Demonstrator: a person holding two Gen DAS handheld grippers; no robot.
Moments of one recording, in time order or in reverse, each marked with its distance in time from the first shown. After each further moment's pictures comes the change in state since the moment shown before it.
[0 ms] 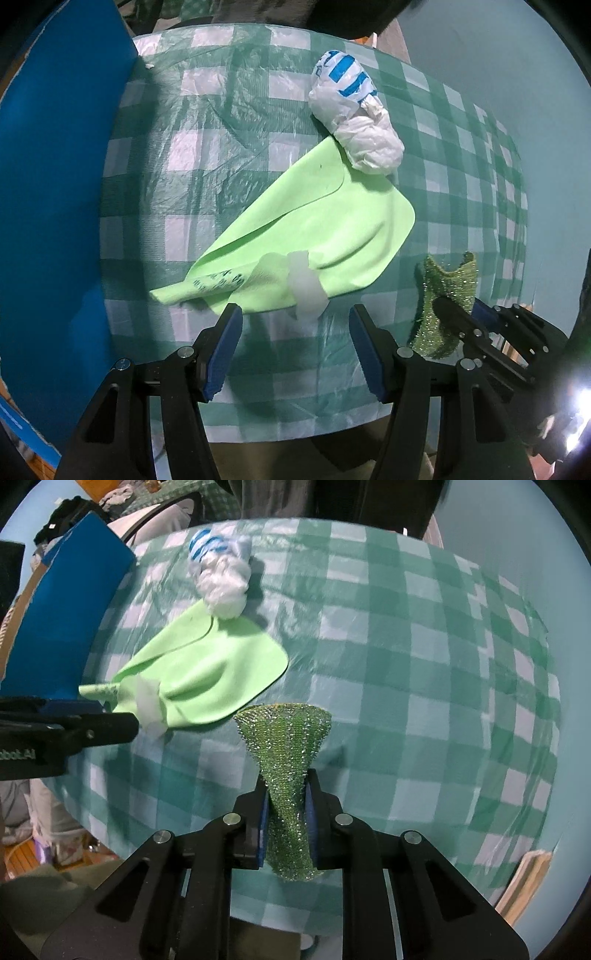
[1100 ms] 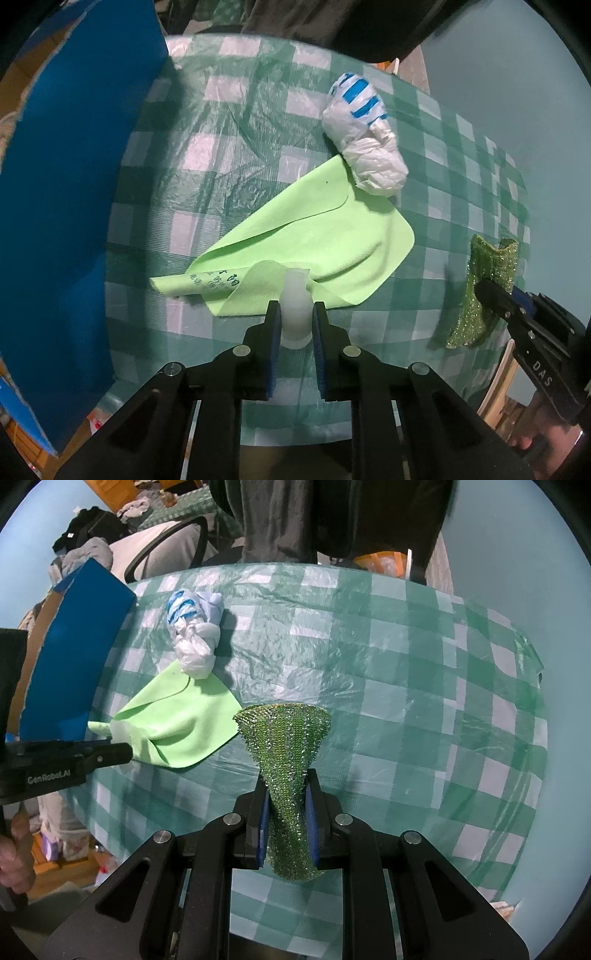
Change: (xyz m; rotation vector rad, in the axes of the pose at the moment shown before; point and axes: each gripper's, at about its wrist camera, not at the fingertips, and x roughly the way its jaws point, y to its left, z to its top) left arm -0.010 0.001 -0.026 -0.100 -0.083 0.020; right arm -0.031 -0.037 0.035 -0.027 -0.059 0.069
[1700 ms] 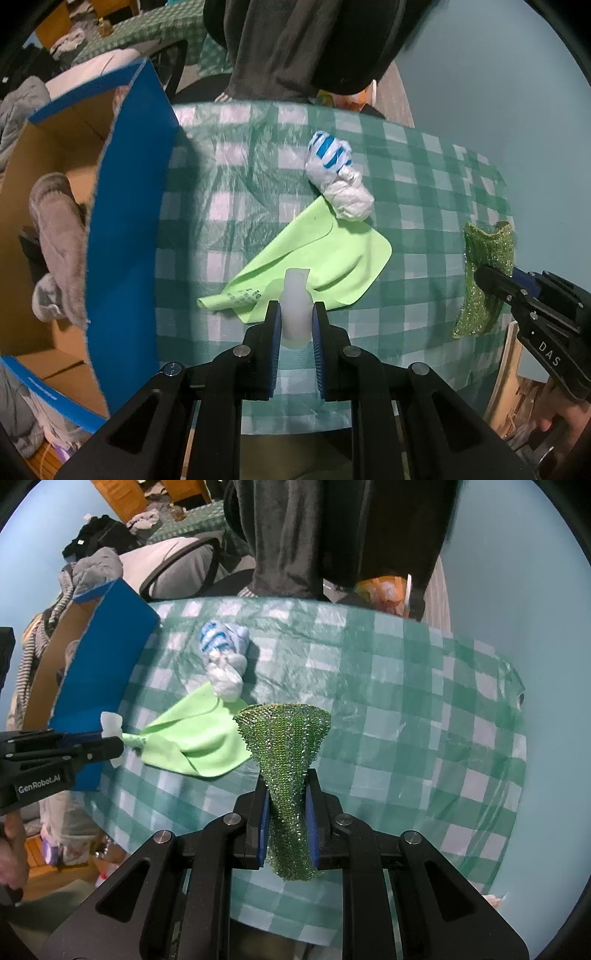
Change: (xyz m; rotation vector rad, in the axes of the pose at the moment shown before) left arm -0.055 -0.017 0.011 0.123 -0.118 0.055; right arm -0.046 0.022 0.006 -0.030 -0.076 -0.009
